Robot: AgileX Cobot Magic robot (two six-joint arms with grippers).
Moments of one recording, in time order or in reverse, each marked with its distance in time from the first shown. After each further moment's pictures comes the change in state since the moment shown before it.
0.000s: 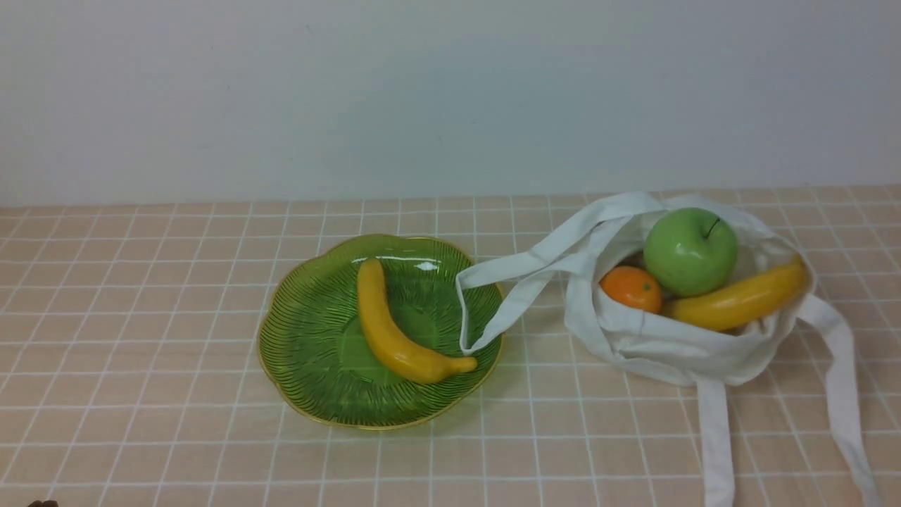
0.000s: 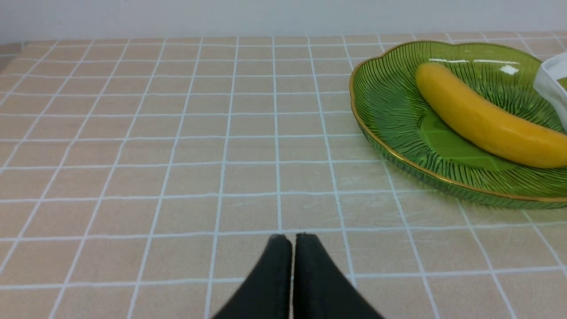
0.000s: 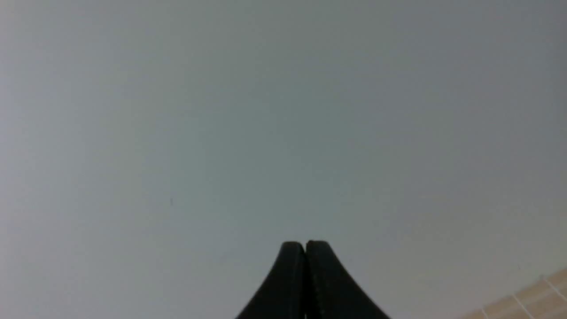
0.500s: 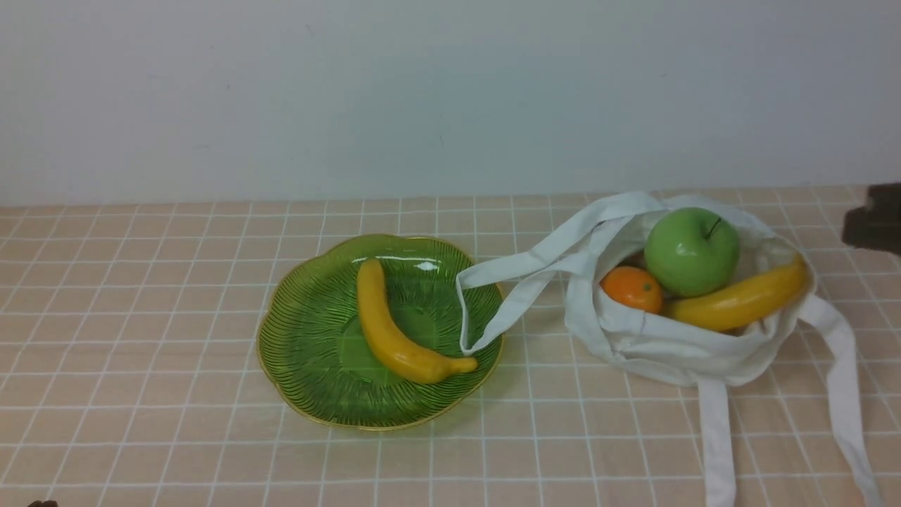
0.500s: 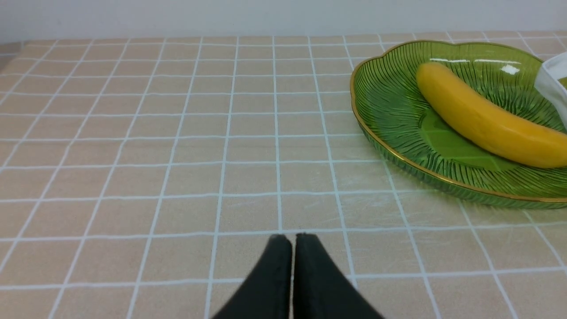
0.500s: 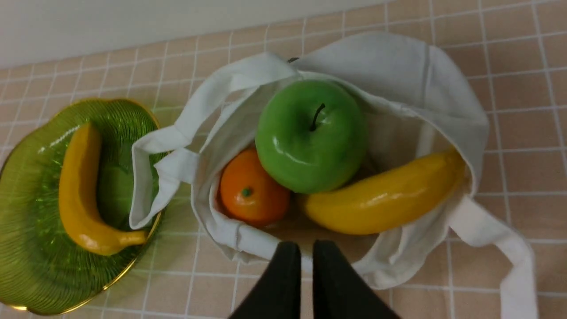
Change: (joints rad) right arm 0.000 0.980 -0.634 -0.026 0.661 -0.308; left arm 0.000 0.000 0.000 0.000 0.000 0.000
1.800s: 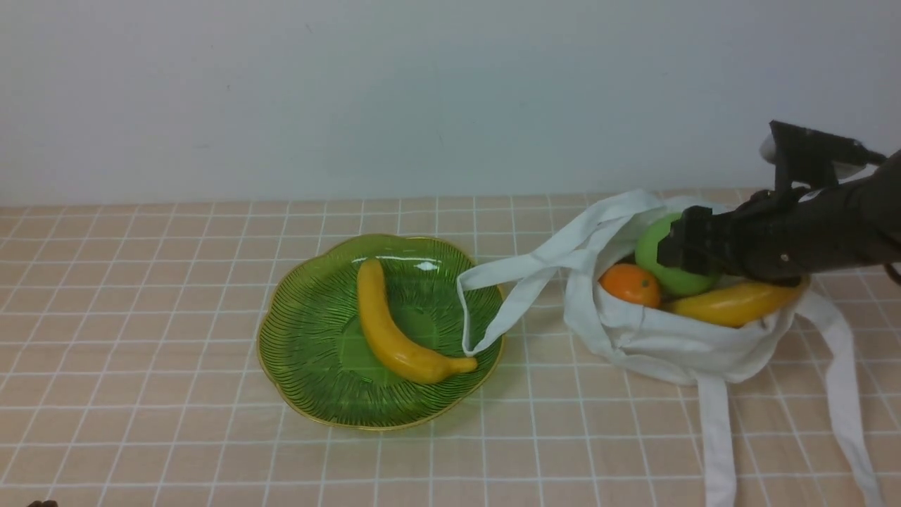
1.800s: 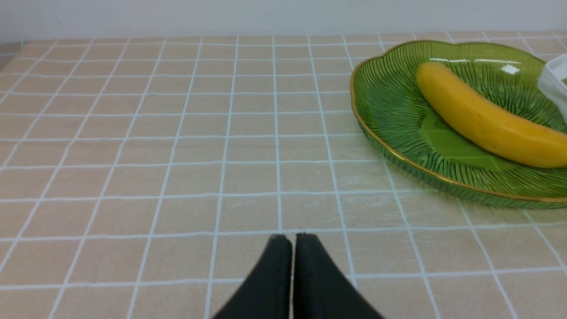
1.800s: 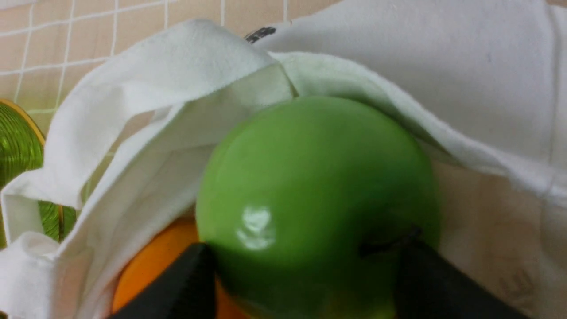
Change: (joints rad) right arm 0.159 0.531 -0.058 0.150 -0.400 -0.102; left arm 0.000 0.000 0.000 0.000 0.000 0.000
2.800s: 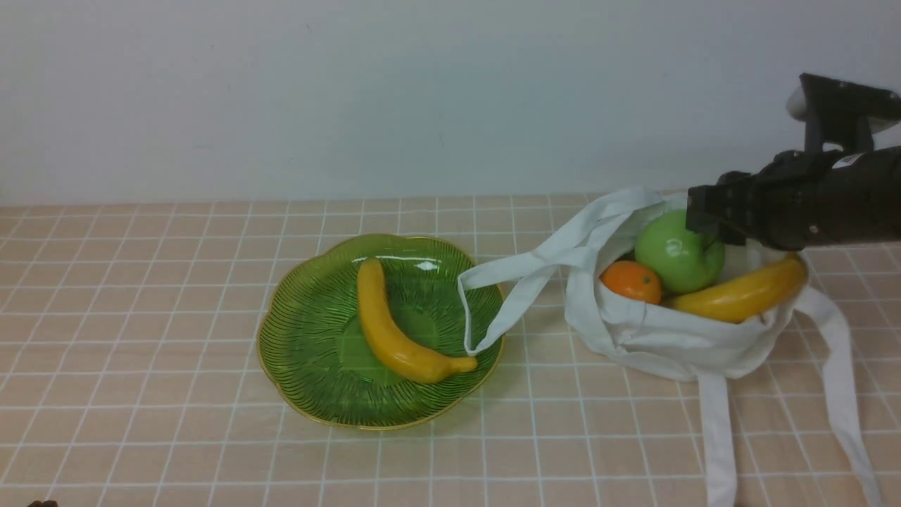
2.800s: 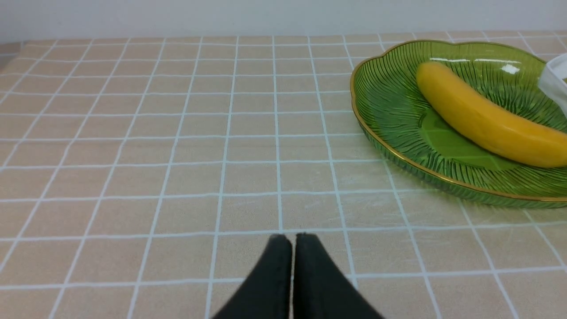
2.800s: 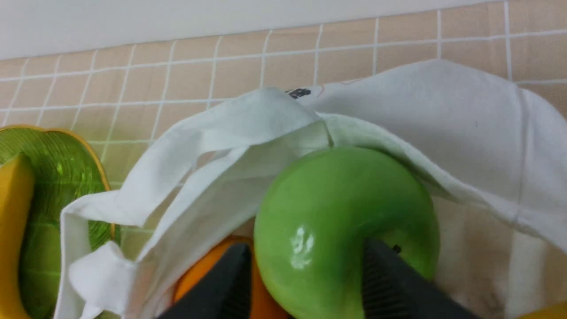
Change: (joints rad) right arm 0.000 -0.100 -0.003 -0.022 0.001 -0.019; left arm 0.000 0.000 0.000 0.000 0.000 0.000
